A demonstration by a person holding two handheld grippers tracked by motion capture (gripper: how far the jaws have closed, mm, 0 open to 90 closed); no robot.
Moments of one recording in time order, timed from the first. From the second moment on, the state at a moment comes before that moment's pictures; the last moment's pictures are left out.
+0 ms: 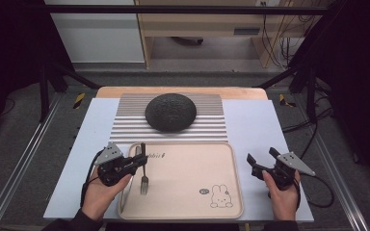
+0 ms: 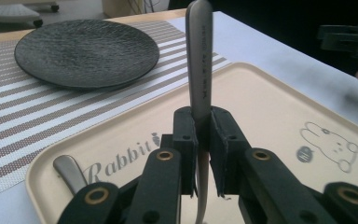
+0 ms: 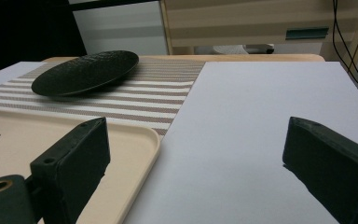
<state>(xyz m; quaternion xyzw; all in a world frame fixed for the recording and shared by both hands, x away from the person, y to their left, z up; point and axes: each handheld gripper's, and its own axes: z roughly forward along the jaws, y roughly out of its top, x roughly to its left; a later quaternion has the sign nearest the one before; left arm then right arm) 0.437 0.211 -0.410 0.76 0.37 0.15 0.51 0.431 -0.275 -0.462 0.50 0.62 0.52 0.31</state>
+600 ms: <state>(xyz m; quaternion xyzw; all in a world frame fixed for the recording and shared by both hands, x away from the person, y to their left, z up) 0.464 0.215 -0.424 0.75 0.39 0.15 0.51 0.430 -0.276 -0.462 0.50 0.61 0.53 0.32</state>
